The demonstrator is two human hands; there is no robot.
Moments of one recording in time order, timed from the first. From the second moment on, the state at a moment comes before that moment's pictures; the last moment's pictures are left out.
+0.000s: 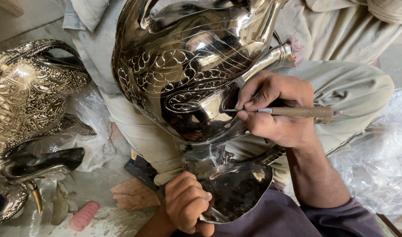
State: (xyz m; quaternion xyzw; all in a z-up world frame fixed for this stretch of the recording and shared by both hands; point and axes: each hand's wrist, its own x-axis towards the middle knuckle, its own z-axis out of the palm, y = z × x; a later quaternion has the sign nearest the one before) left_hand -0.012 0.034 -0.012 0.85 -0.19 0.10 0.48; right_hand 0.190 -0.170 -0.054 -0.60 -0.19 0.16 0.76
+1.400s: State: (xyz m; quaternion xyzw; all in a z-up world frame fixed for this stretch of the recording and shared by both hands) left_hand -0.021 0.030 -0.017 0.86 -0.16 0.10 0.48; right_hand 0.201 -0.177 -0.056 -0.56 -0.29 0.16 0.76
